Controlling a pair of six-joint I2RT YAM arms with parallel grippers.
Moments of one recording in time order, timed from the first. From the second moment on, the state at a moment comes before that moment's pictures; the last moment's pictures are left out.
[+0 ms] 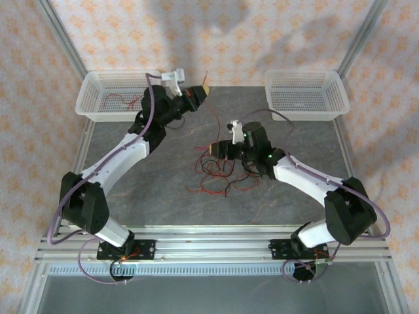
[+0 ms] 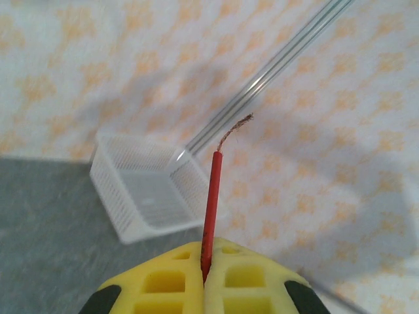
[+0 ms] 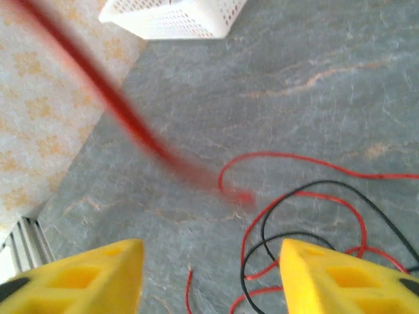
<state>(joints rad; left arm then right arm) -0.39 1.53 1.30 0.28 0.37 -0.75 0.59 1.42 0.89 0.01 -0.38 0.47</state>
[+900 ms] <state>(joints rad) -0.18 1.68 1.98 -0.12 -0.24 -0.25 0.60 1.26 0.68 0.07 -0.36 0.57</state>
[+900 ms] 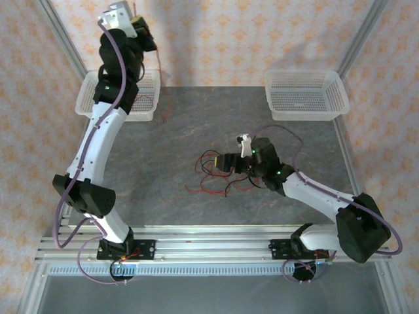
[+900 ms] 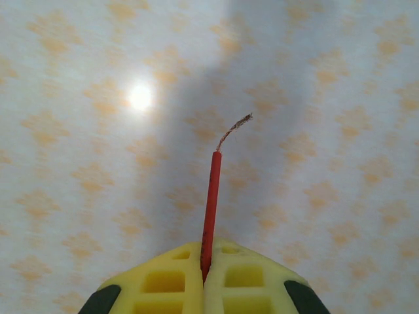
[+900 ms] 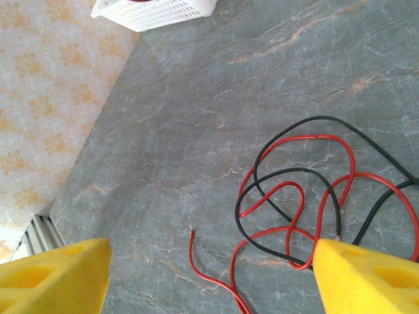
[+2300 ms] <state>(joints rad) 0.01 1.91 2.05 0.44 -0.29 -0.10 0.63 1.46 0.74 0.09 -0.30 0.64</state>
